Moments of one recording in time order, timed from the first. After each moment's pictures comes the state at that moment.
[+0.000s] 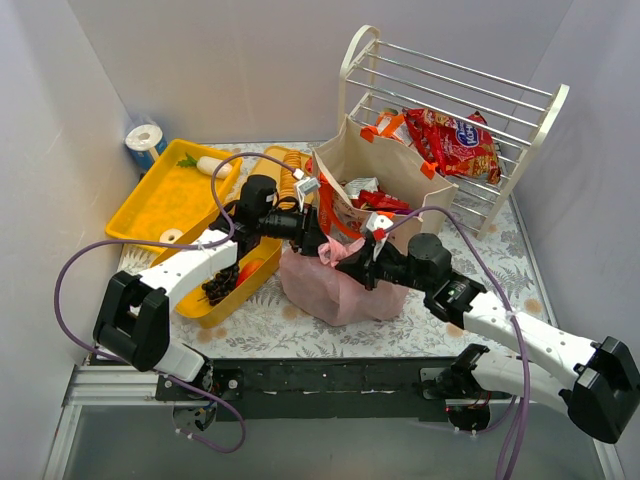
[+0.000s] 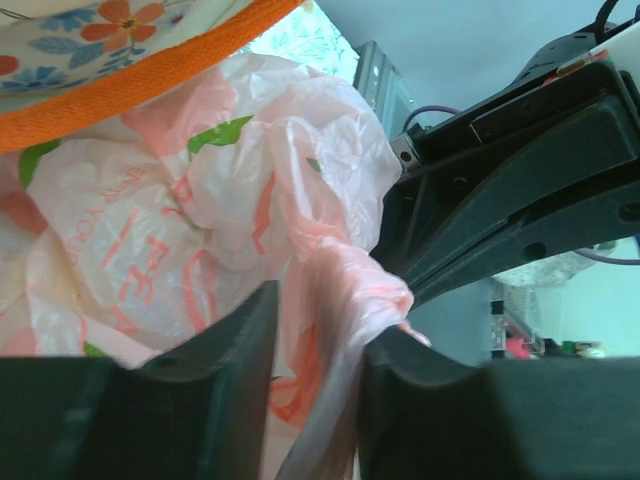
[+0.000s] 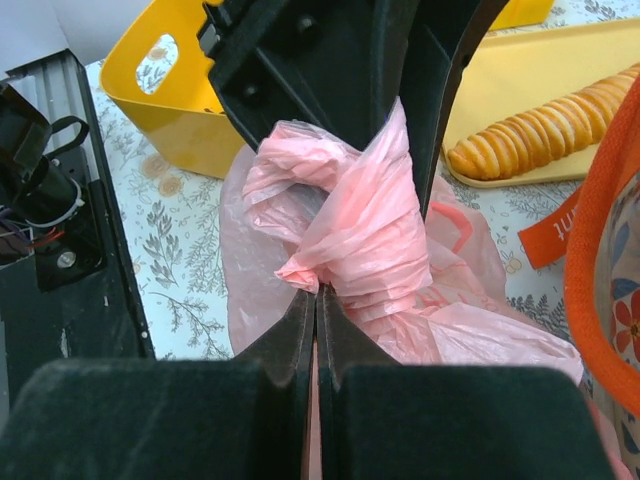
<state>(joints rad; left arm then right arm) -0.53 1.47 1.01 -0.01 1.00 -0.42 0.81 0.98 0.60 0.21 -0.38 0.06</state>
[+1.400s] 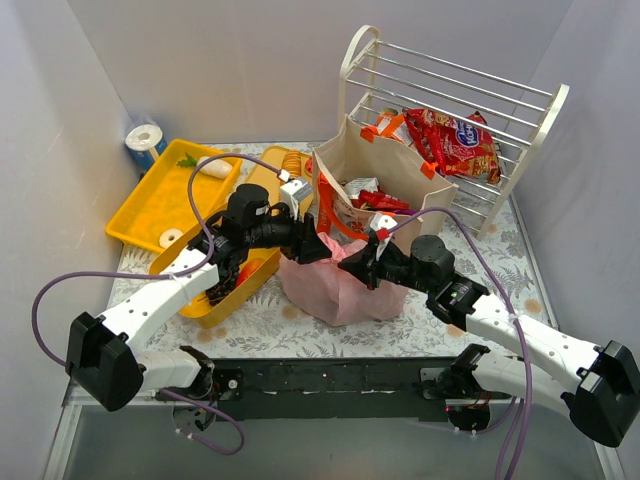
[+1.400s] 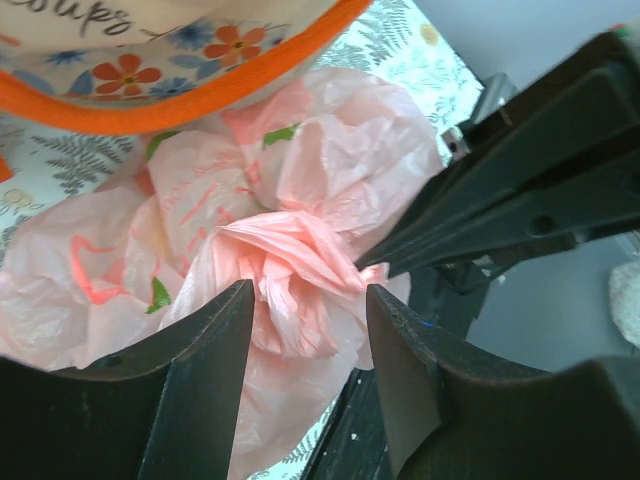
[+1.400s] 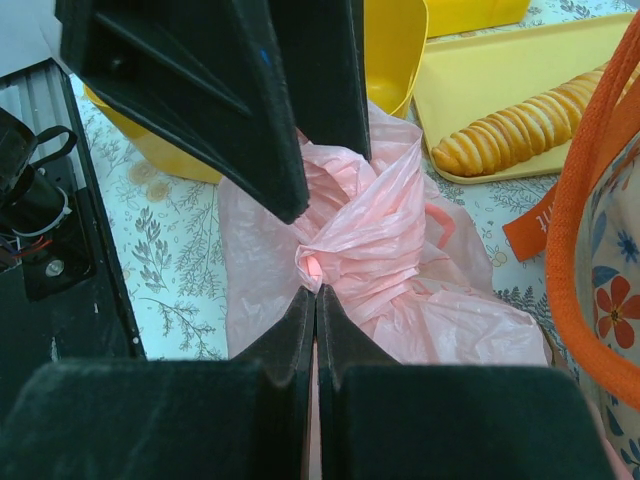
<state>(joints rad) -0.61 1.23 1.00 -0.22 0.61 -0.29 0.81 0.95 0.58 0.21 -0.34 0.07</state>
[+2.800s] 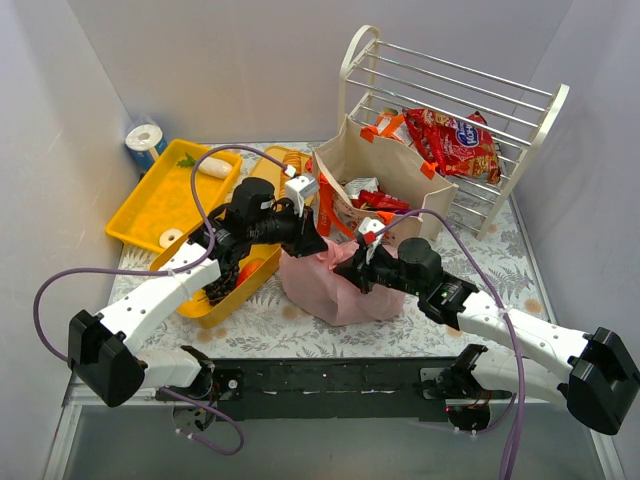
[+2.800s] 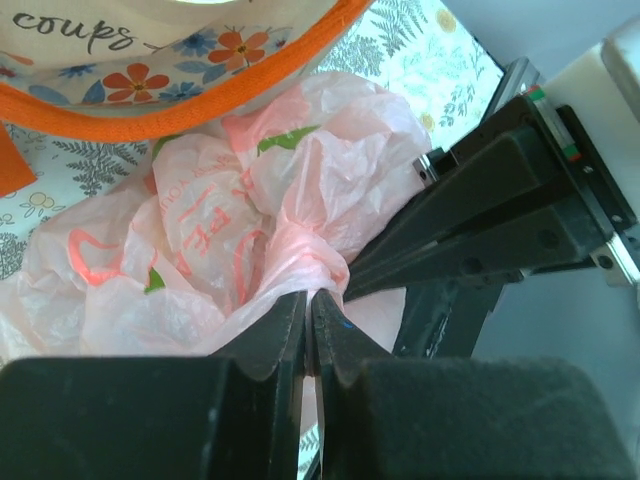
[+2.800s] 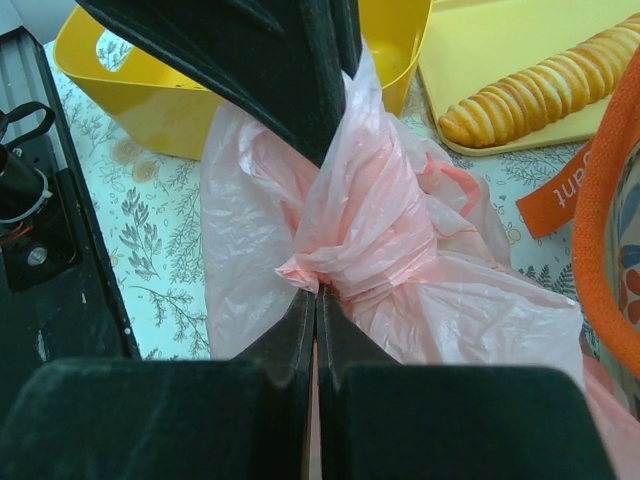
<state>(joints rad) -0.63 1.25 1.09 -0.33 0.54 -0.24 0.87 1.02 0.58 0.21 -0.27 0.07</state>
